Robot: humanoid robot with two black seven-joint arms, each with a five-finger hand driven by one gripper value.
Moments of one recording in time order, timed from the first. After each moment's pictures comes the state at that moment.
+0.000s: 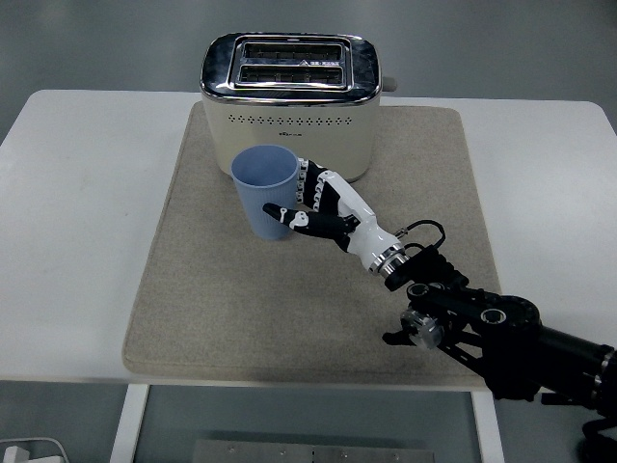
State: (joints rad) left arm -0.04 0.00 -0.05 -0.15 -0.03 -0.09 0.11; right arm 0.81 -0.01 0.19 0.91 -0.39 -0.14 0.61
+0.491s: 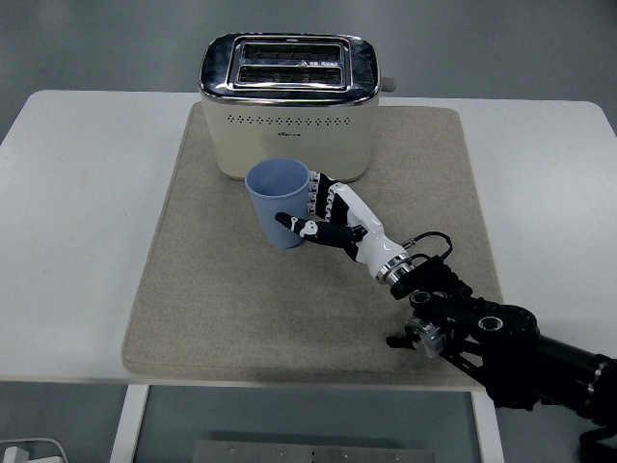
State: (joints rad) left arm -0.04 0.00 -0.05 -0.15 -0.03 -0.09 0.11; right arm 0.77 0.00 0.19 0.85 -0.39 -0.15 0.61
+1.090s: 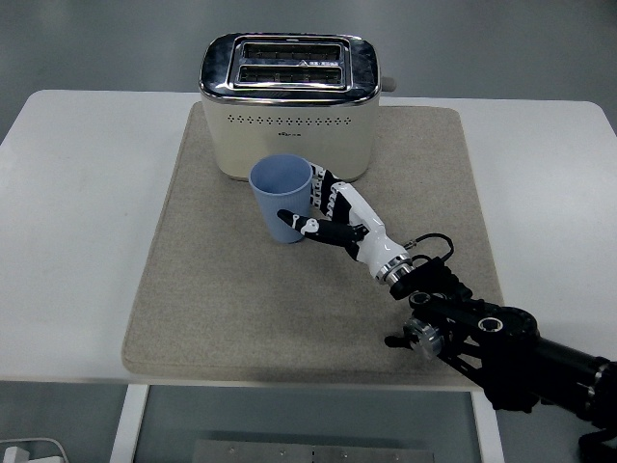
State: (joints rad) left arm -0.04 0.00 -0.05 -0.15 -0.03 -0.09 0.11; right arm 0.76 0.00 0.20 0.88 -0.39 -0.18 0.61
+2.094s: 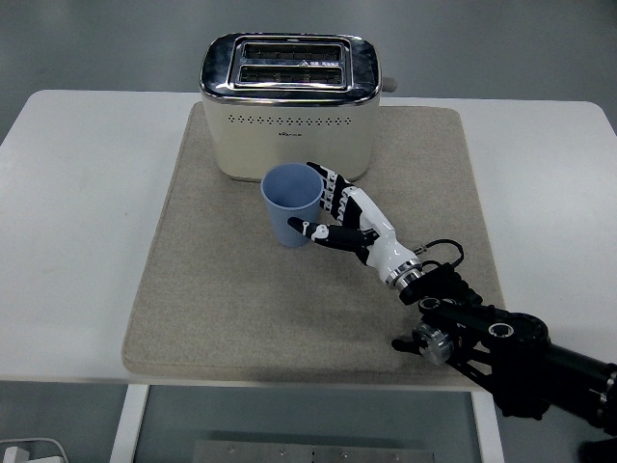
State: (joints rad) left arm -0.04 0.00 -0.05 -0.15 -0.03 -0.09 0.11; right arm 0.74 -0.04 0.21 0.90 -0.39 -0.19 0.61
